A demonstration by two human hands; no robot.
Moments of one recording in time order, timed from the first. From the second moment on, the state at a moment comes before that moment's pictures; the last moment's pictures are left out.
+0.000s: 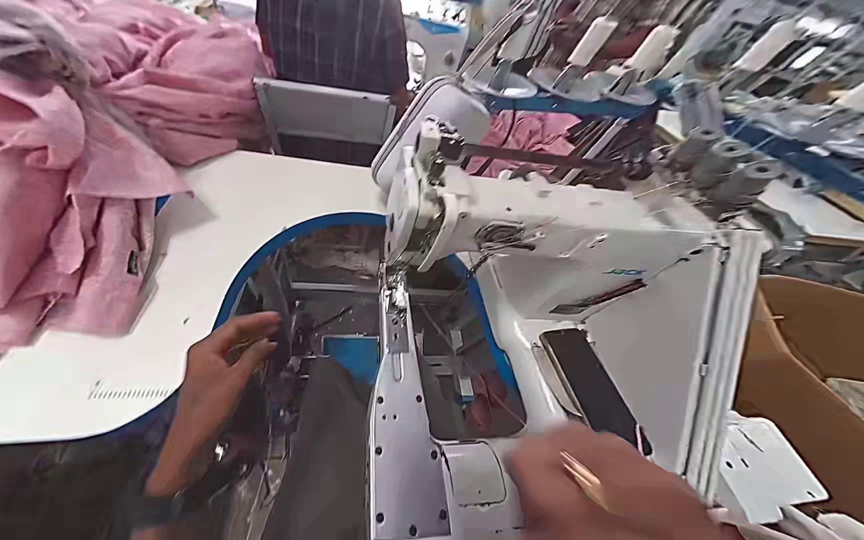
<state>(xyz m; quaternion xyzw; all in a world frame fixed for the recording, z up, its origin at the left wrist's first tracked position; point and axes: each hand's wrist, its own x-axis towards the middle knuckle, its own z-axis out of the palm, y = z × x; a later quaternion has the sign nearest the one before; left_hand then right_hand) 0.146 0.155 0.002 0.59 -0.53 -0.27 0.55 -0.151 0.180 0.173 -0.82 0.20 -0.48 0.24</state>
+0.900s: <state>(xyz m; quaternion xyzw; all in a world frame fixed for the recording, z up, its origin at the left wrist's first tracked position) 0.026 0.024 0.005 0.50 -0.34 -0.57 0.56 -0.100 0.029 0.001 -0.75 0.53 -0.40 -0.04</state>
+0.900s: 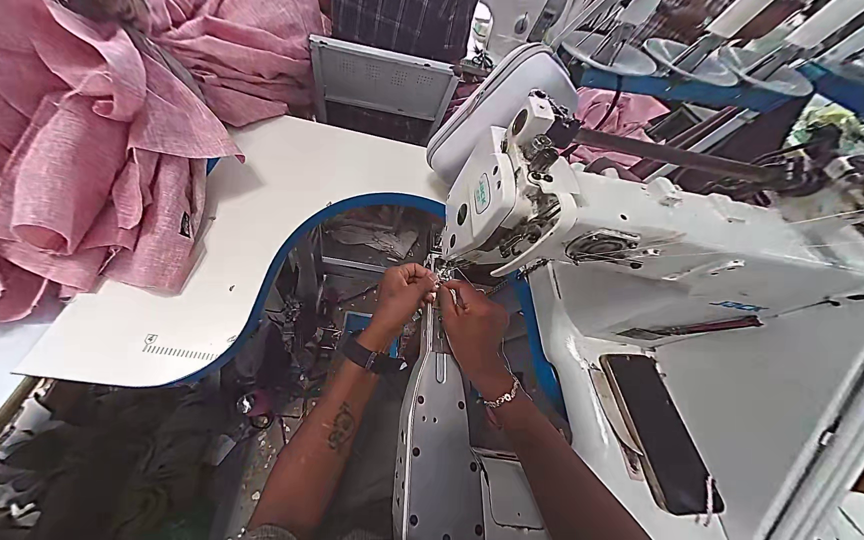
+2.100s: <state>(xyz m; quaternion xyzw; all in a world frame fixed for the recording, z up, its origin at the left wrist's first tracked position) -0.008 0.020 -0.027 0.61 -0.44 -0.29 0.60 -0.093 0.012 0.010 -0.62 0.66 -0.37 0.22</state>
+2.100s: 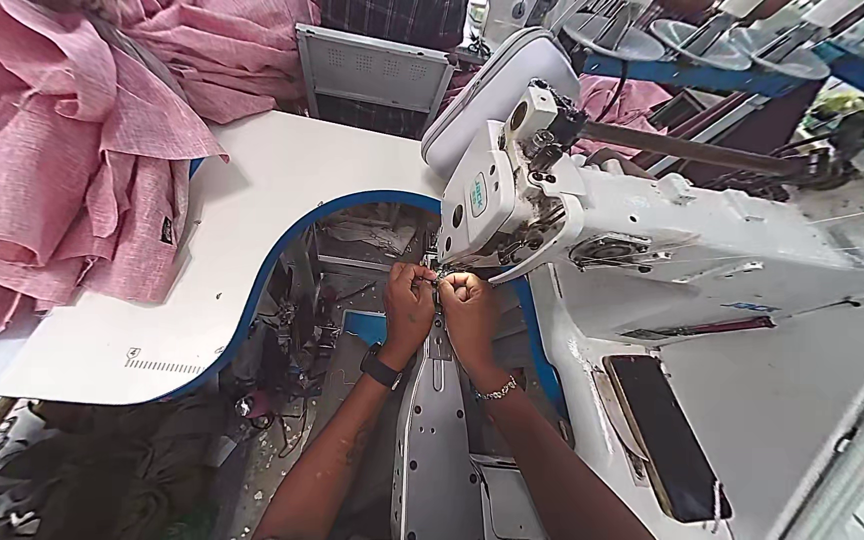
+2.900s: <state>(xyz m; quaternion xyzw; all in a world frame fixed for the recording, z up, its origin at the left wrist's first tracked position) -0.011 0.018 -0.033 0.60 -0.45 -0.25 0.61 -0.095 0.007 0.016 -0.61 0.66 -0.36 0.26</state>
